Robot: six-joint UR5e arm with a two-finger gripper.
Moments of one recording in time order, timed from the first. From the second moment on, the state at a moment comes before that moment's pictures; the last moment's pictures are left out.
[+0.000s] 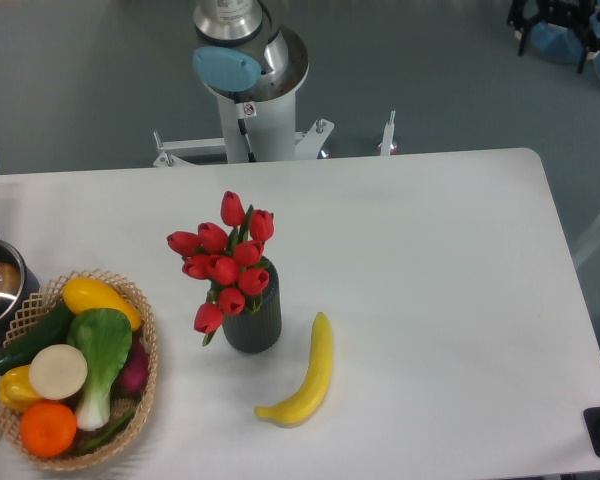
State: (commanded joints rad) arm 3.38 -1.58 -1.73 -1.27 1.30 2.06
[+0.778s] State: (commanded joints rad) arm 3.38 -1.58 -1.76 -1.27 1.15 1.85
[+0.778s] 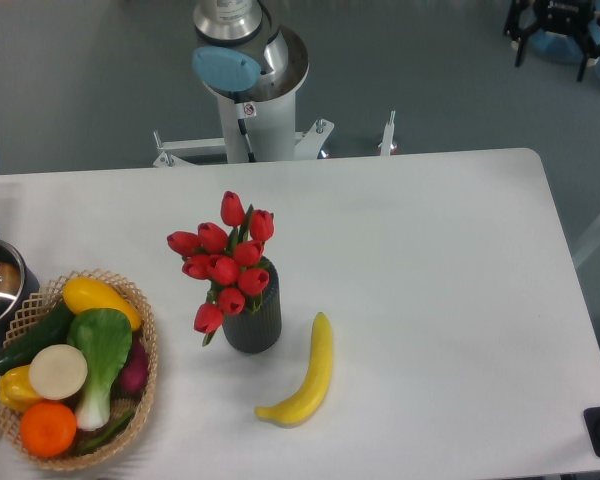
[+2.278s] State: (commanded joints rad) arm 3.33 -1.58 -1.88 -1.07 0.79 1.42
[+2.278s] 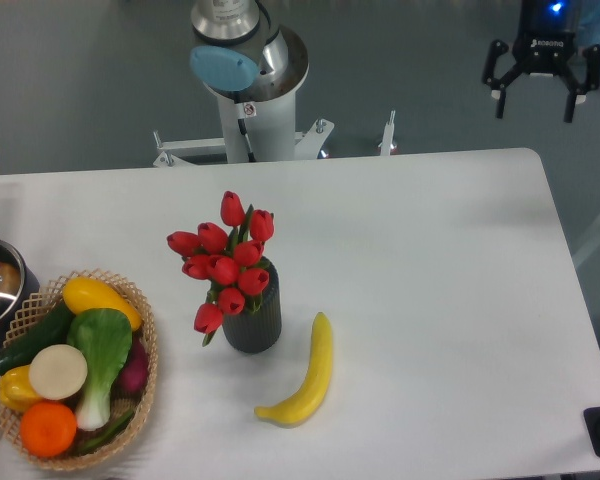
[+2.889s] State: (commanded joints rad) arm 3.14 -1.62 -1.92 -0.99 0.77 1.42
